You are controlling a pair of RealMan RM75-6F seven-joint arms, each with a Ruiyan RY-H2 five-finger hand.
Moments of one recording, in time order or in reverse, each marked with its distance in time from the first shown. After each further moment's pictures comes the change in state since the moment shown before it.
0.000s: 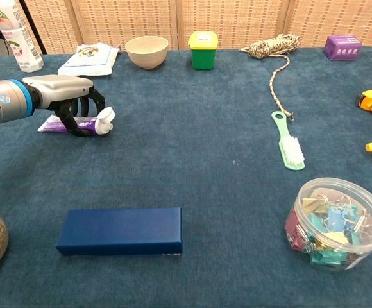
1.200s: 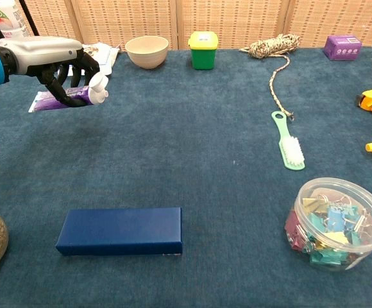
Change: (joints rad) left arm 0.018 0.165 -0.004 -0.124 0.236 0.093 -0.194; right arm 0.068 0.058 0.028 -0.027 -0.018 -0.078 0.089
